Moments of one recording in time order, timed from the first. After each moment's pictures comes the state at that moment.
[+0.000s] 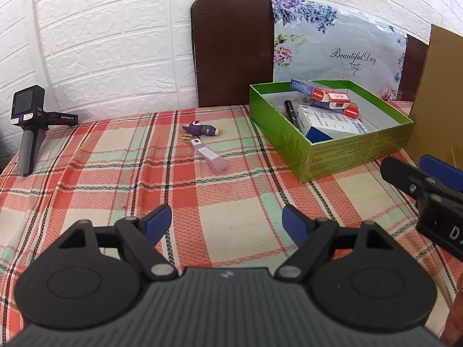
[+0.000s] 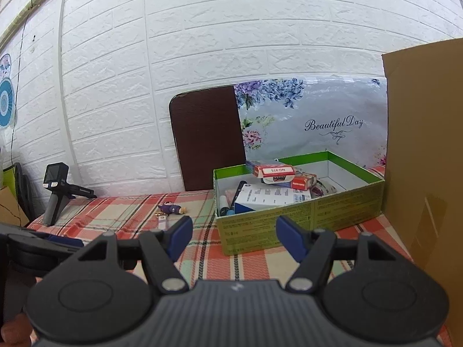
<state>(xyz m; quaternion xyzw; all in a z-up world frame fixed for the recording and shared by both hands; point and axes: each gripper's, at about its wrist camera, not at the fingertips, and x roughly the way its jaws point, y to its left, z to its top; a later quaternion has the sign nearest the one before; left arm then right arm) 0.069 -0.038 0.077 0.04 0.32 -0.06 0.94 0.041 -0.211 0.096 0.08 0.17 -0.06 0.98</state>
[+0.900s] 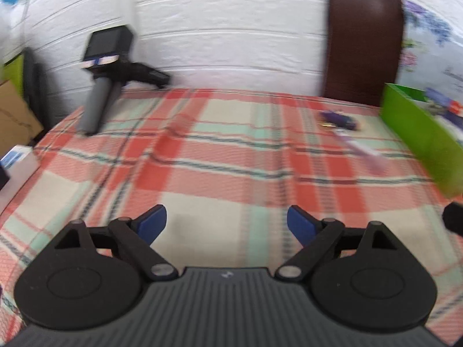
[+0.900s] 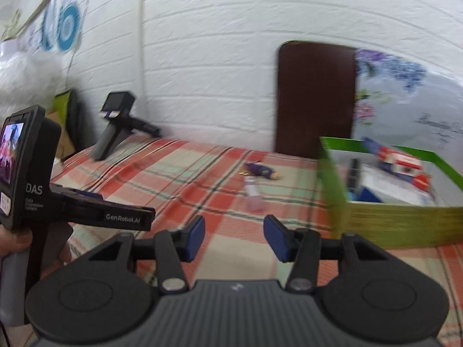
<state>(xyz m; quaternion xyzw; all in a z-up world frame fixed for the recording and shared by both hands) 0.122 0.096 0.008 -0.01 0.32 0.09 0.94 0.124 -0.107 0.066 -0.02 0.25 0.10 0.96</state>
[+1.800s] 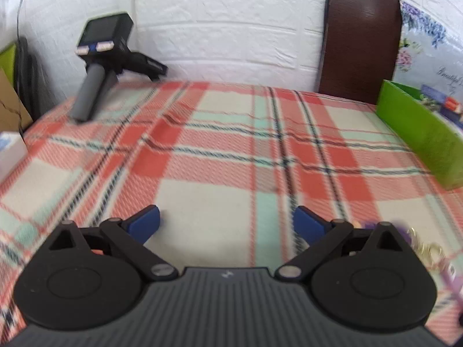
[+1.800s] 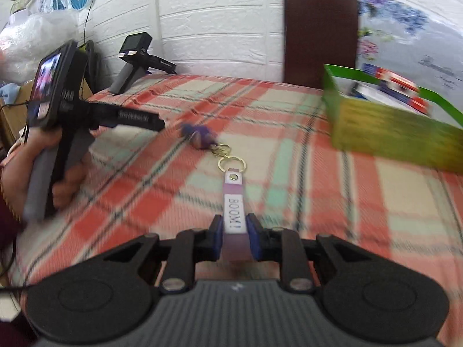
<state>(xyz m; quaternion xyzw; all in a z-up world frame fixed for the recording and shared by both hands) 0.113 0.101 0.002 -0.04 0.32 0.03 0.95 0.039 -0.149 0.020 -0.02 0.34 0.11 0.93</state>
